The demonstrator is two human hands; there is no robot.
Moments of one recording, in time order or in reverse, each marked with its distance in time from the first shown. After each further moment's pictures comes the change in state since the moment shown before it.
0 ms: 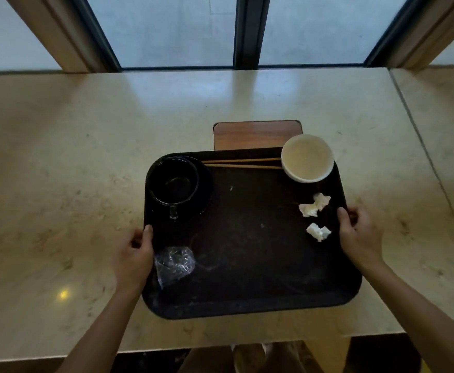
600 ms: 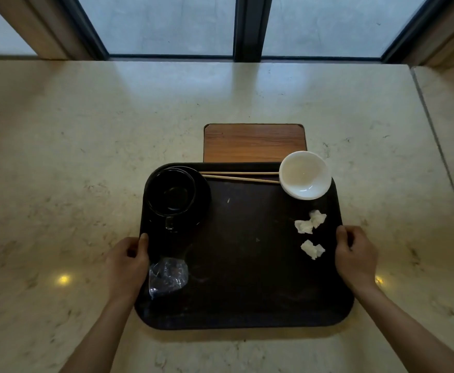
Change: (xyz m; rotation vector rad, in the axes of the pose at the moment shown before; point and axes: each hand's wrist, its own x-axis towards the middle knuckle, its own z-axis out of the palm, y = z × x) left_hand 0.020 -0.026 0.060 0.125 0.019 -0.017; right_hand 0.042 0.052 0.037 -0.085 -0.017 0.024
